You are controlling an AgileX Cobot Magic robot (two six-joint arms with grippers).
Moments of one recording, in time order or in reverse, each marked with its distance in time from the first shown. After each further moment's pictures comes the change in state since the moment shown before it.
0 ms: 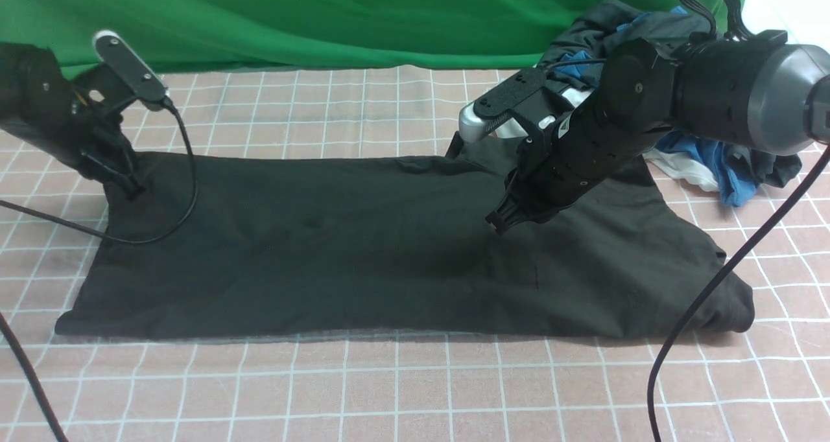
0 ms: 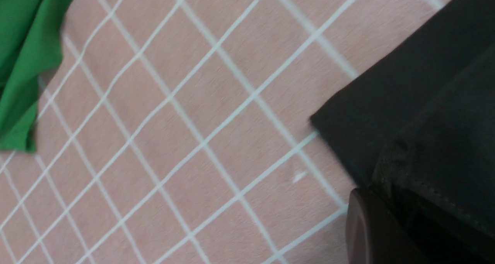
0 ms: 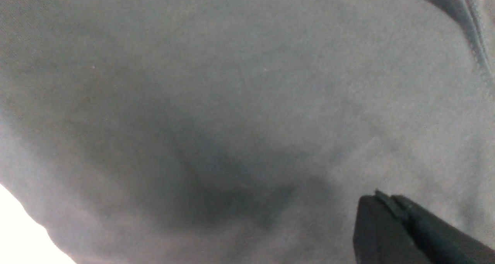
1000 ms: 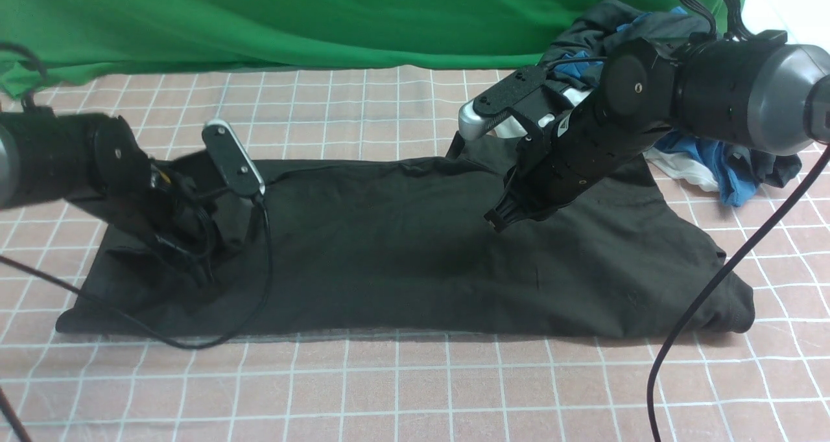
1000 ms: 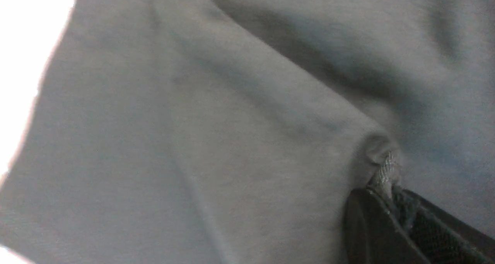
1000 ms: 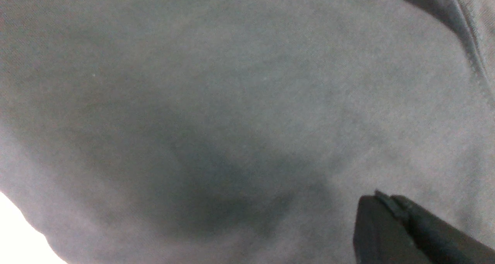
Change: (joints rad) right arm 0.000 0.000 0.000 0.003 -0.014 -0.006; left arm -0.209 -0.140 0.288 -0.246 0.035 0.272
